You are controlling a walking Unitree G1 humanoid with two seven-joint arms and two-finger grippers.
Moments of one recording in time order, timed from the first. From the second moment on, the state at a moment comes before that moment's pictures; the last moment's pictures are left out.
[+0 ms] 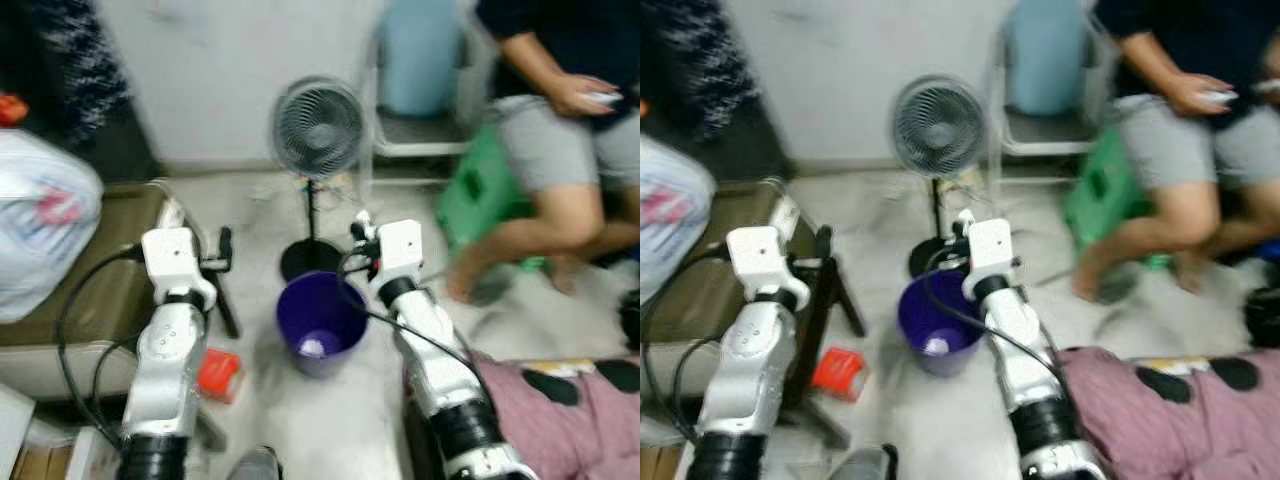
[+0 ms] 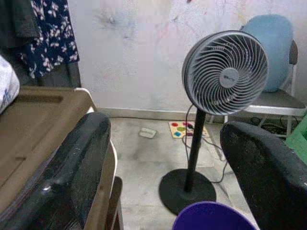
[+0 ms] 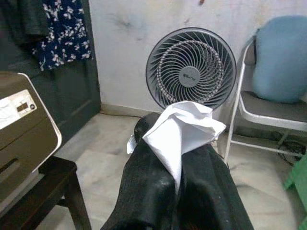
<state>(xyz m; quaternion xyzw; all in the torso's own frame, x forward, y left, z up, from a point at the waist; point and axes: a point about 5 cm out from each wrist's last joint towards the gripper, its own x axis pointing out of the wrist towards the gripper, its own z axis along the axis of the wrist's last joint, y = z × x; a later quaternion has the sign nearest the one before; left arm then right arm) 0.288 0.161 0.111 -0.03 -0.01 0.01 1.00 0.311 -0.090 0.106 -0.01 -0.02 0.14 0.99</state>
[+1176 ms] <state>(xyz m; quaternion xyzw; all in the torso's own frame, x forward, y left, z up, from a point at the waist) 0.288 0.159 0.115 -0.04 -0.02 -0.01 1.00 0.311 -0.088 0.101 0.00 -0.01 0.14 0.99</state>
